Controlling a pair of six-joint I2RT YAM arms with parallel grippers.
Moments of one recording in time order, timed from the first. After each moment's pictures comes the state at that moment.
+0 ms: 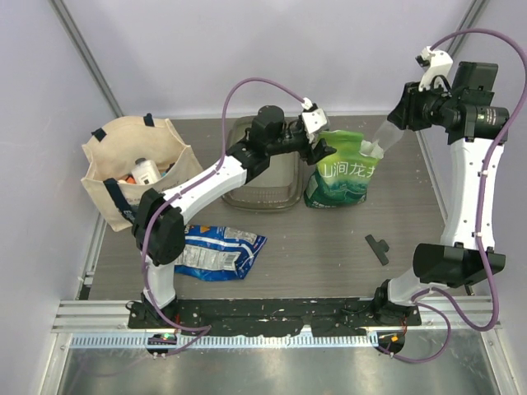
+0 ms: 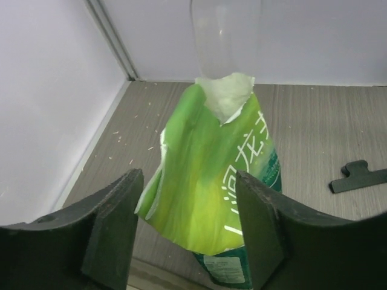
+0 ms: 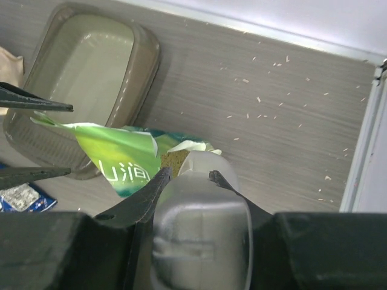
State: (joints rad) left arm -0.75 1.91 1.70 0.14 0.52 0.27; right arm -0.19 1.54 2.01 -1.02 -0.48 -0.21
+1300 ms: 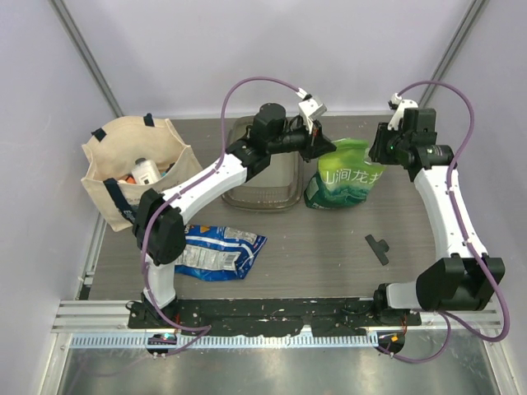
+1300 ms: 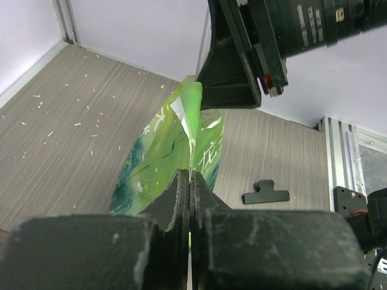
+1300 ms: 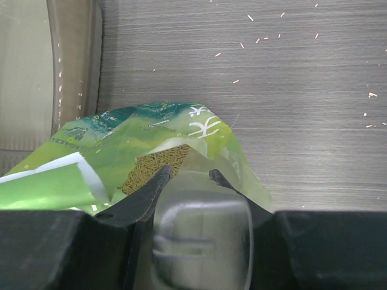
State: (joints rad) left arm -0.75 1.92 1.75 0.07 0.57 -0.11; right arm -0.02 1.37 1.42 -0.71 -0.10 0.05
